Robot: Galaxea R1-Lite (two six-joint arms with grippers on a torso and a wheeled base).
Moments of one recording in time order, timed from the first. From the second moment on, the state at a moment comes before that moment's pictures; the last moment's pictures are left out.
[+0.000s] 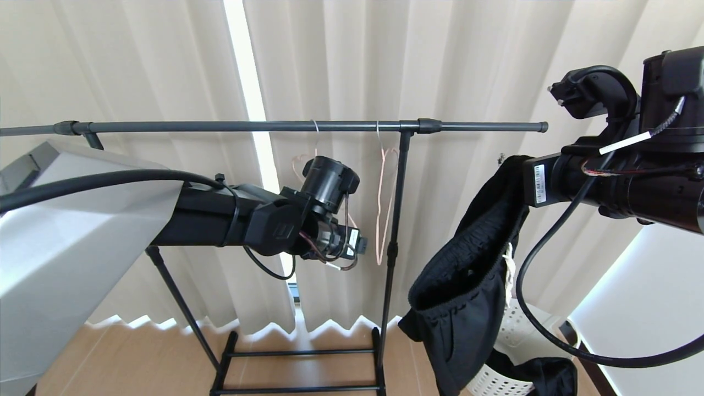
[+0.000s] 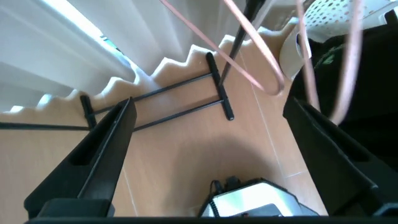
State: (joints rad) left arm -0.63 2.15 -1.56 0.16 0.27 -0.17; right arm 0.50 1.53 -1.15 -0.04 -0.42 0.00
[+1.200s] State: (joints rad) left arm -0.55 2.33 -1.84 0.19 0.33 -0.21; right arm 0.50 1.54 -1.15 -0.04 -0.42 0.00
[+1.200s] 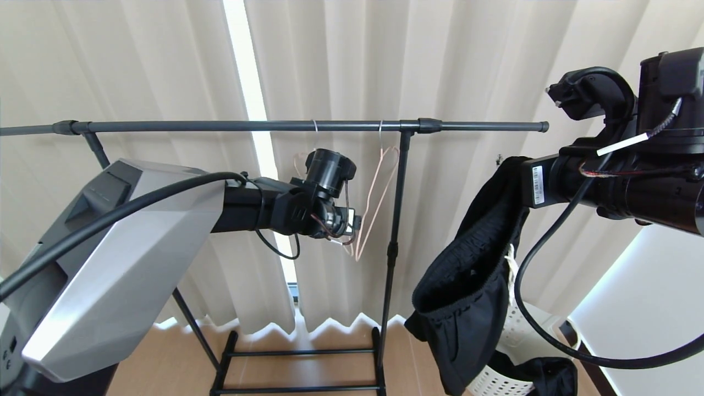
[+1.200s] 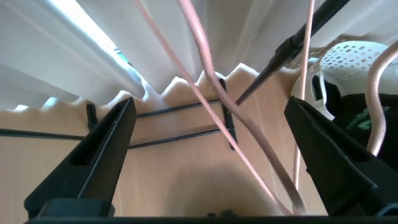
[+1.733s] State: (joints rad) left arm -0.49 2.30 -1.88 0.20 0.34 -0.19; right arm 0.50 1.54 -1.15 -0.04 -0.42 0.00
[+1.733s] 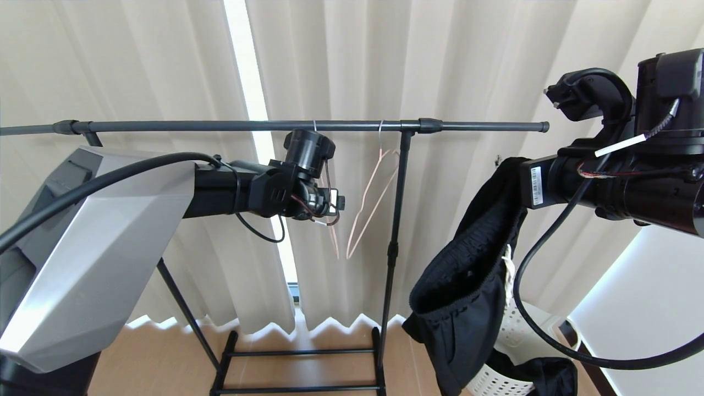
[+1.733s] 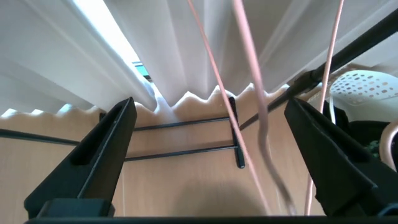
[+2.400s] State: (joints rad) left arm -0.48 2.33 -1.88 0.20 0.34 -0.18; right arm 0.50 1.54 -1.14 -0.04 -0.42 0.00
